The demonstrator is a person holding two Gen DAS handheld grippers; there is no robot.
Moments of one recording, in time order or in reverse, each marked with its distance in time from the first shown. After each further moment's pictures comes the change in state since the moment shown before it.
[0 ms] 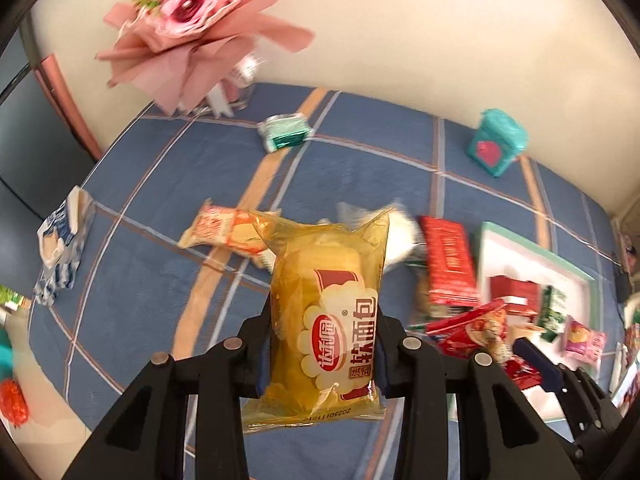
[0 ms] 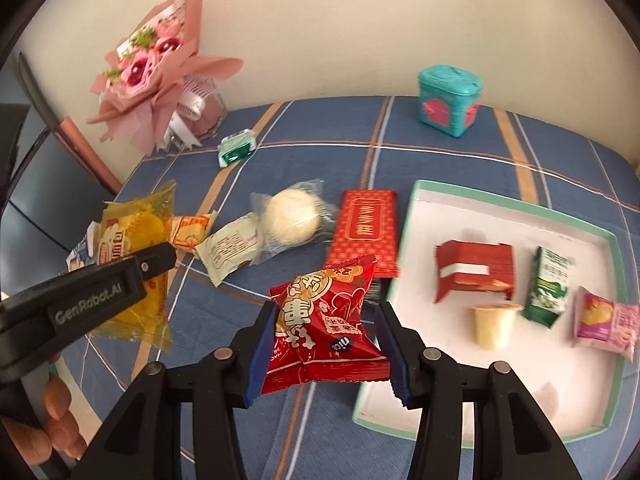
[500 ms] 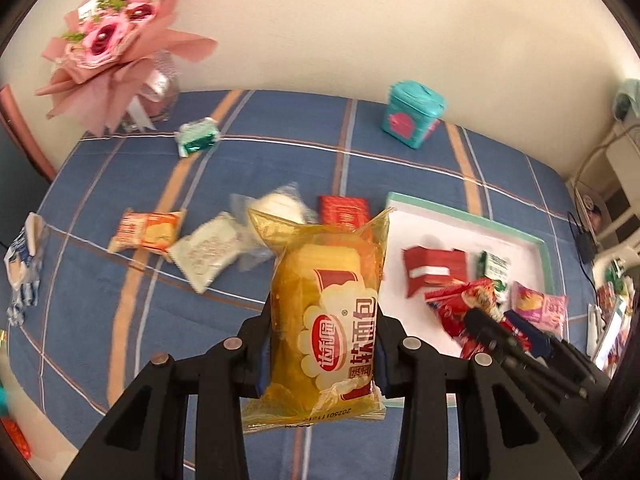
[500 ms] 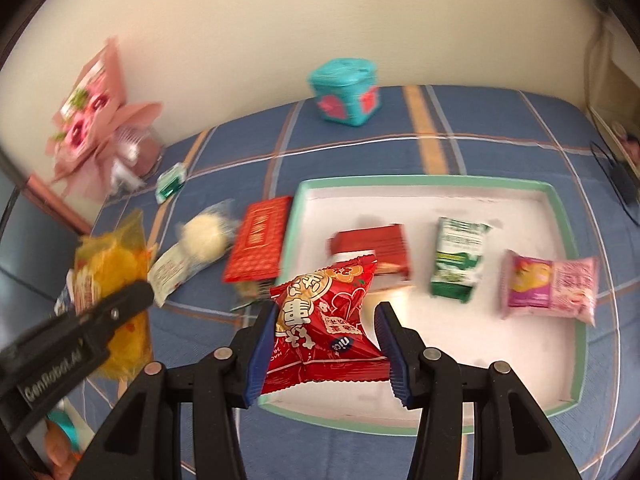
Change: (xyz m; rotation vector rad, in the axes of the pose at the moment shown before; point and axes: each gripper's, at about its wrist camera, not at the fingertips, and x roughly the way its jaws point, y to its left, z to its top) left arm -0.011 -0.073 -0.018 0.118 0.023 -0.117; right arm -0.028 -0.095 -0.007 0.210 -0.006 -0.069
